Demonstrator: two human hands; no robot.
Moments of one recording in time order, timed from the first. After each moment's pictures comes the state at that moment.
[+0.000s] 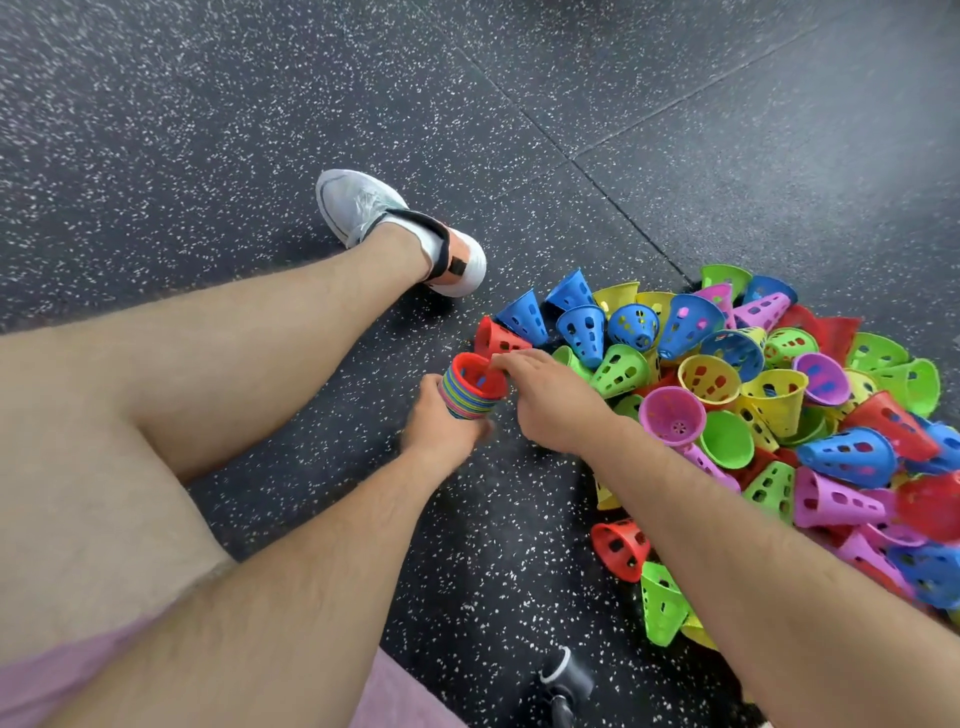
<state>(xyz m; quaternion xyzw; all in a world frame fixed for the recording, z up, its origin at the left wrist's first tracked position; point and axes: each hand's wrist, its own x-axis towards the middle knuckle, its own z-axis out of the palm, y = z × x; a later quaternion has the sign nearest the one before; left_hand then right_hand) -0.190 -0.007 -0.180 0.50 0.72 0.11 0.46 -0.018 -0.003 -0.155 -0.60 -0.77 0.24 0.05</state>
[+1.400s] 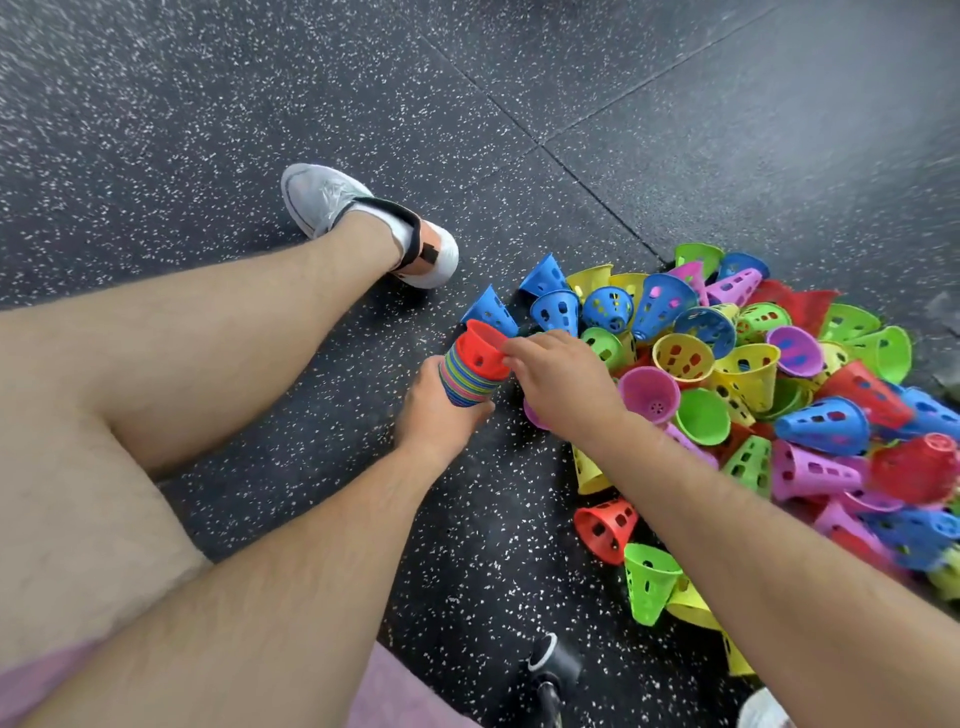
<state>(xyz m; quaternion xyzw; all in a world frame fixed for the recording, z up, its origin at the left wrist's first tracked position) -0.164 -0.010 -0.180 0.57 0.70 0.14 0.41 0.010 -0.020 -0.149 -0.64 -0.75 0.09 0.13</state>
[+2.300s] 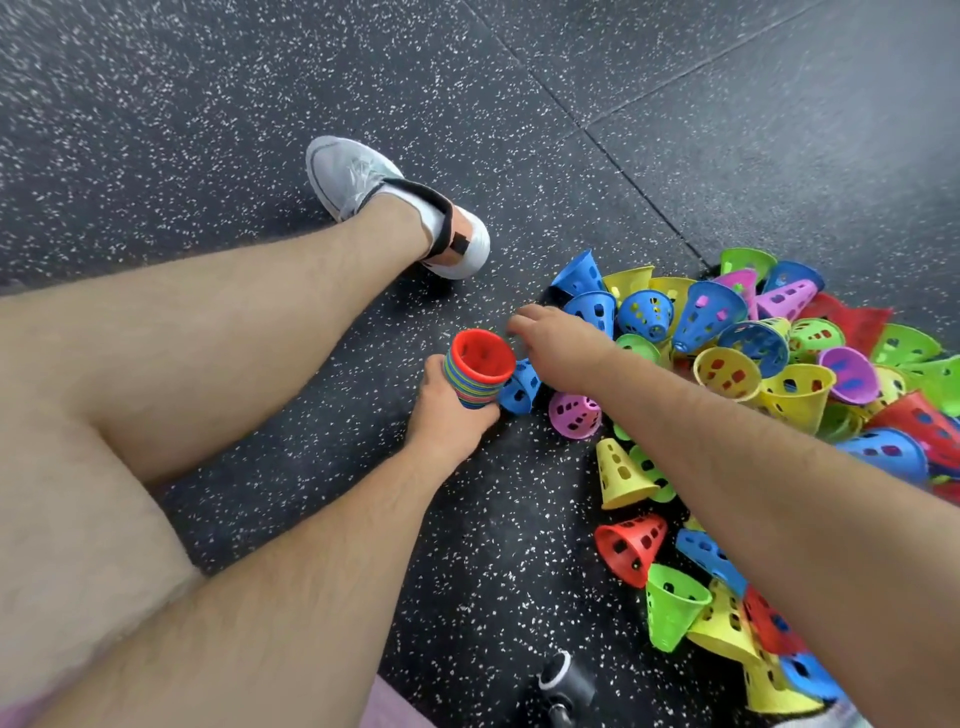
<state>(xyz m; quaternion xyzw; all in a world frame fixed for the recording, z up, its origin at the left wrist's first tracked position) -0.178 0.000 -0.197 0.52 0.70 0.16 0.46 0.009 0.061 -0.184 -0.57 -0.80 0.19 -0.07</state>
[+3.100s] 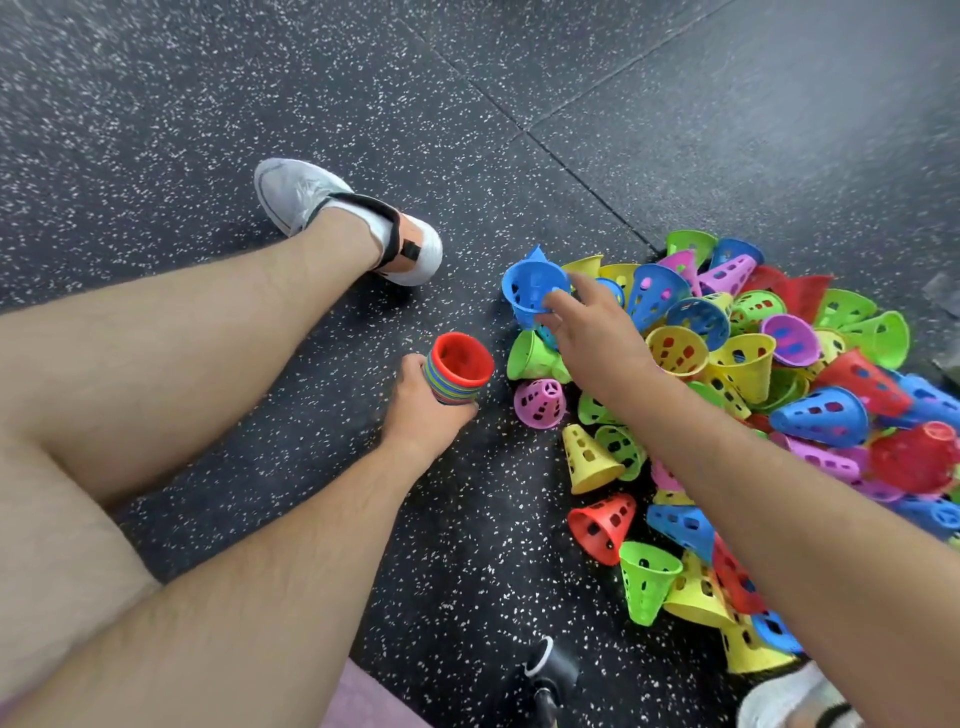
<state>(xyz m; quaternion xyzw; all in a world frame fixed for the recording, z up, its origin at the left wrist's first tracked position) -0.163 0.002 -0.203 0.57 0.69 0.15 0.42 0.062 0.004 -0.150 -0.68 -0.71 0.08 0.18</state>
